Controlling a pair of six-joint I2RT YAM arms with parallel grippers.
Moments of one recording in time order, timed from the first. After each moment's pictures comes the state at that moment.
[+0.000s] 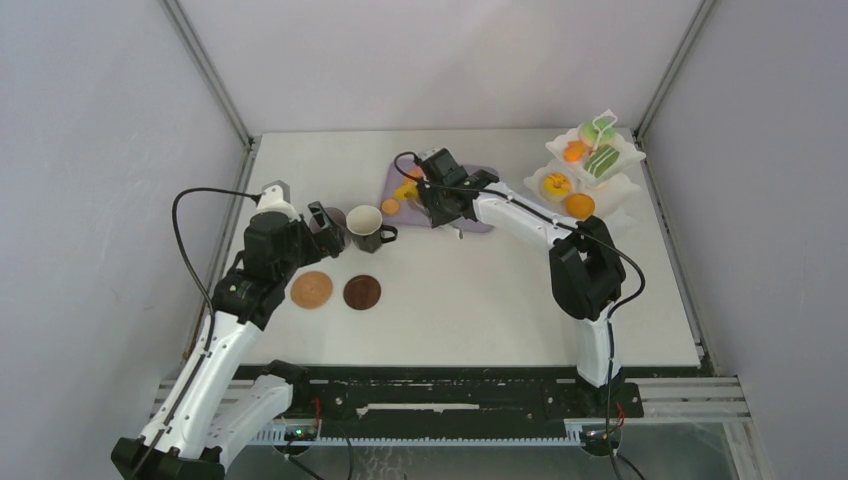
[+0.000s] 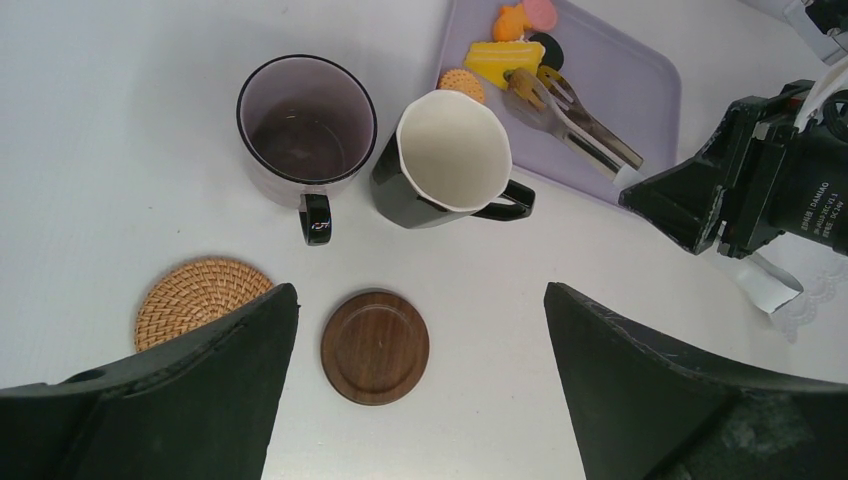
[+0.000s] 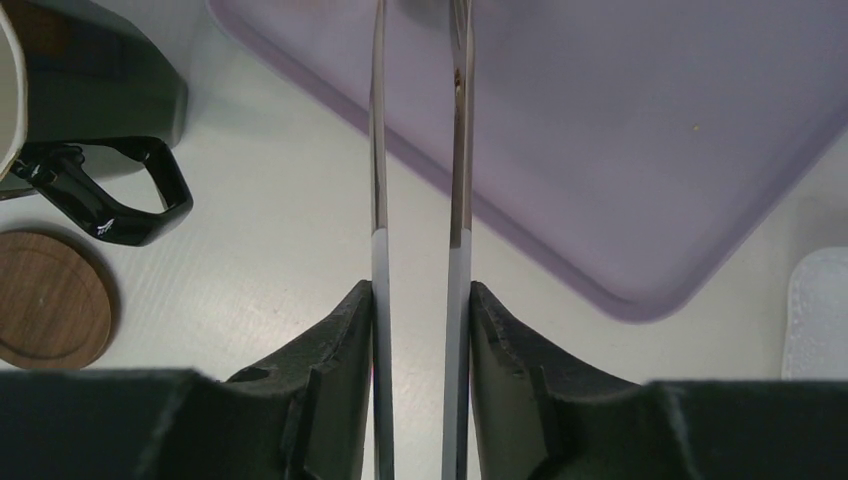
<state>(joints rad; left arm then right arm) -0.28 0.80 0.84 -0.51 -0.16 -0.50 0.69 2.00 1.69 -0.62 0.12 0.17</state>
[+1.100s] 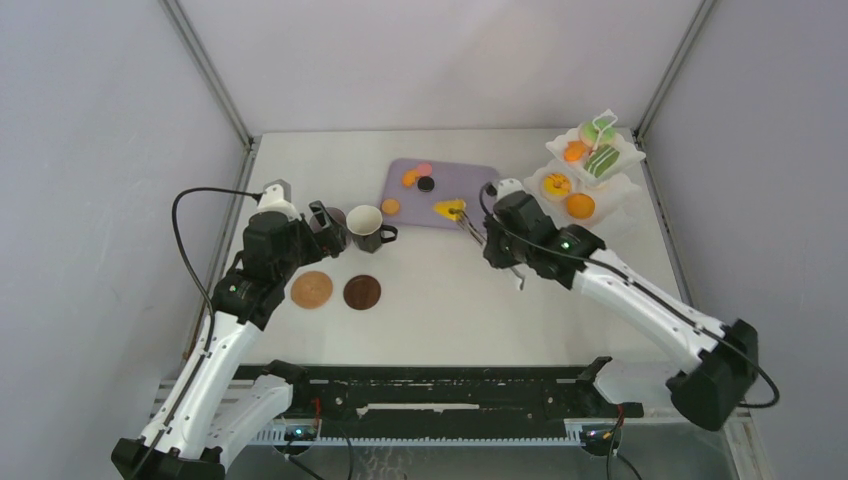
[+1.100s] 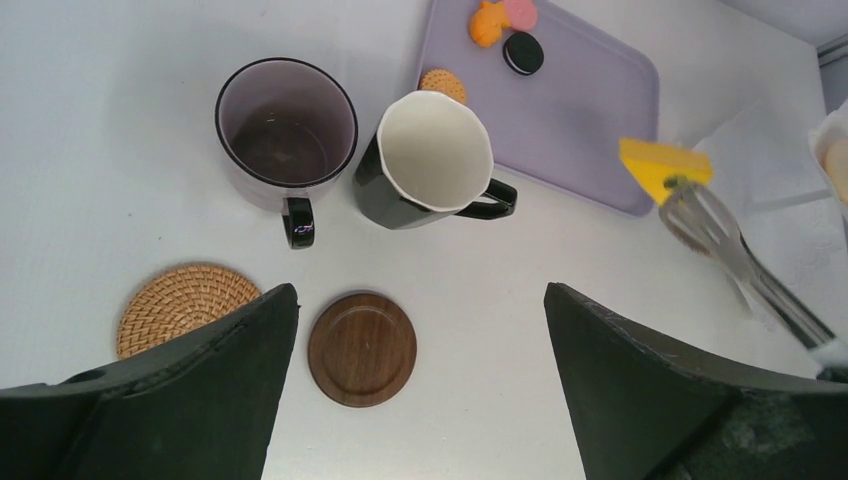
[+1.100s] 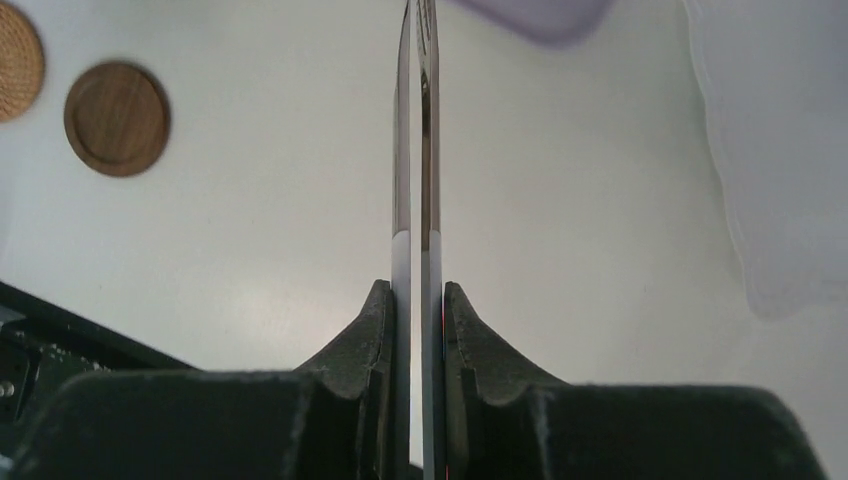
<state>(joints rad) -0.28 0.80 0.84 -0.50 -0.12 -0.50 0.73 1.29 1.15 -0.68 0.18 0.33</state>
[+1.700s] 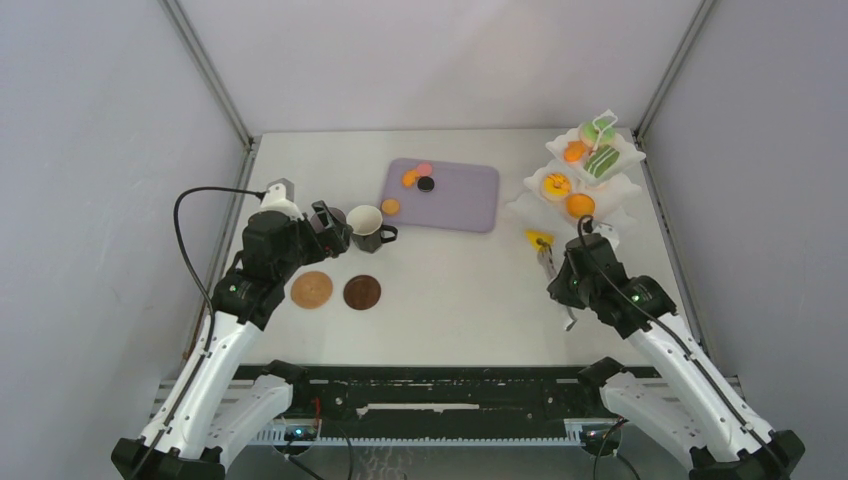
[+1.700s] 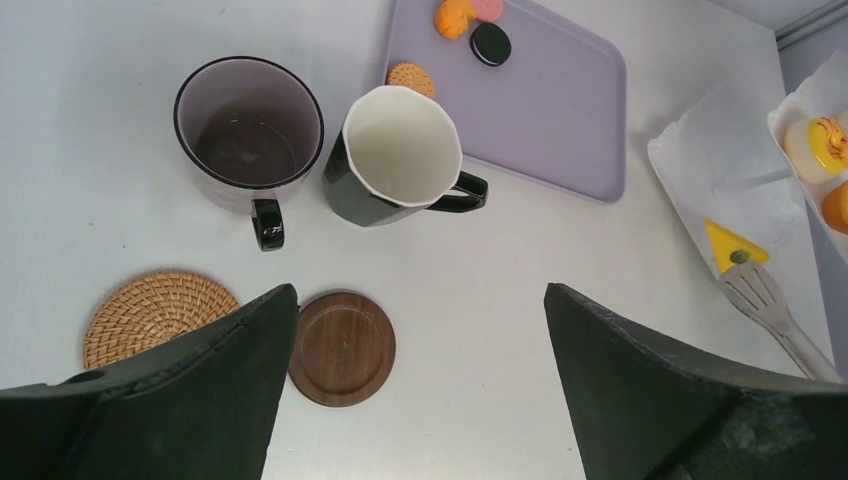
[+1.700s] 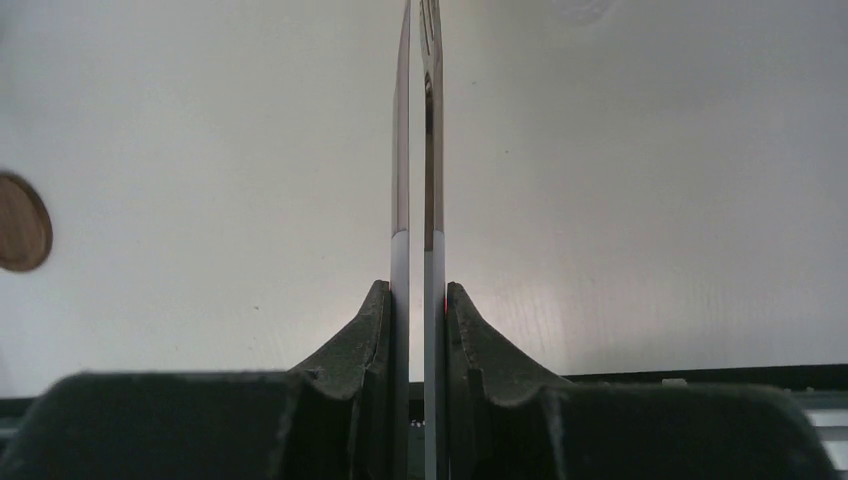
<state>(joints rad) -0.28 0.80 0.84 -0.48 -0.06 -0.50 0.48 0.78 0.82 -0.97 0.23 0.66</state>
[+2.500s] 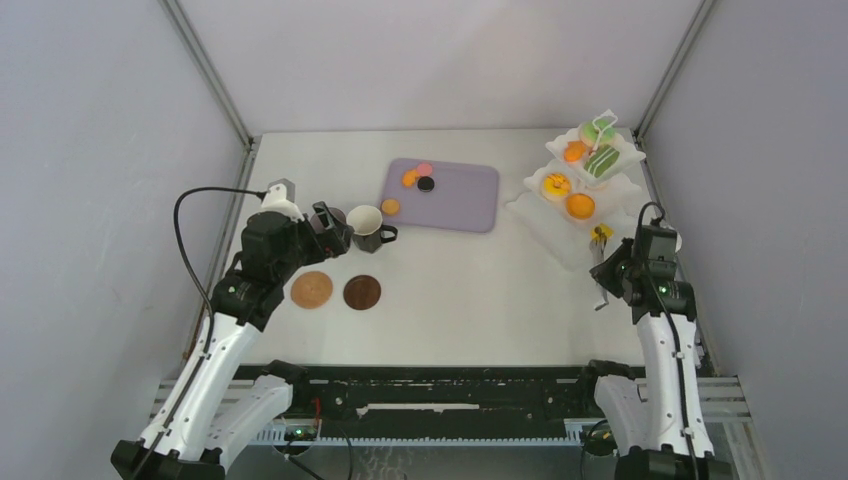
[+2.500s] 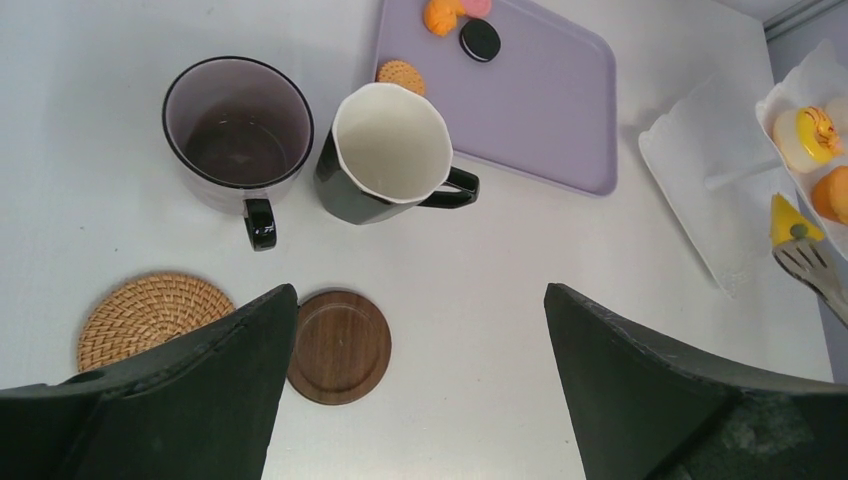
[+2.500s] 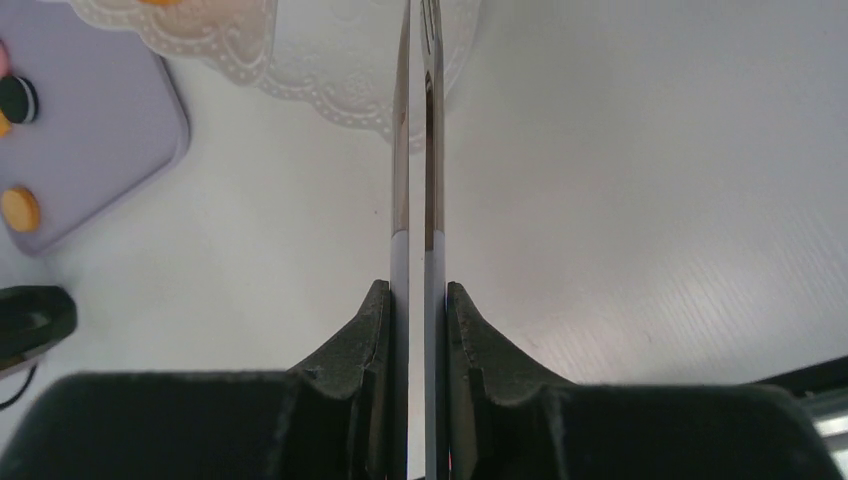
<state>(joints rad) -0.28 0.79 0.84 -0.48 -0.04 -0.49 -0.15 0.78 0.79 -0.88 0.00 0.55</state>
